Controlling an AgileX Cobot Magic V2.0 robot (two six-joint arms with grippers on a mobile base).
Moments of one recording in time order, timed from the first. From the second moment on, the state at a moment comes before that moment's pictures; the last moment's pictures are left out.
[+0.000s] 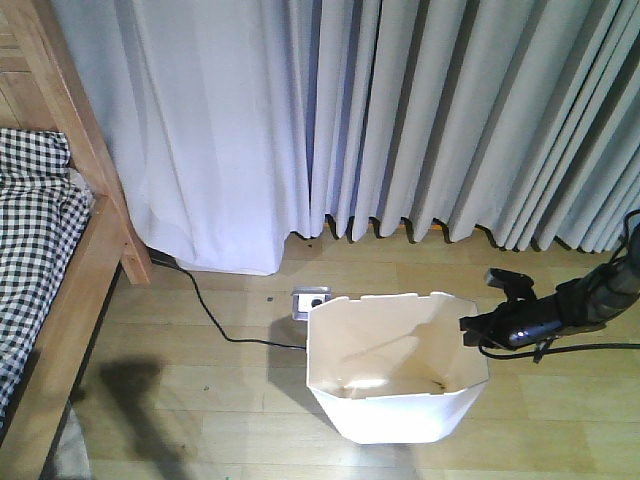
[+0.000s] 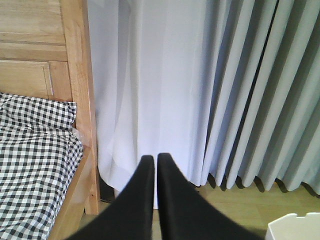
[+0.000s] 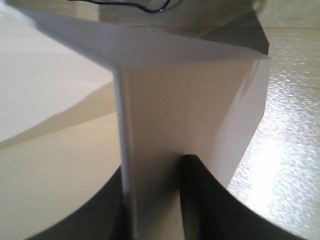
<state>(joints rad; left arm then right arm) 0.01 -0.01 0.03 -0.04 0.26 -0.04 -0.25 2.87 -1.48 1.32 0.49 -1.53</state>
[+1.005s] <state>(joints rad) 0.01 -0.01 0.03 -0.04 0.26 -0.04 -0.25 3.21 -1.95 1.17 0.65 -1.28</state>
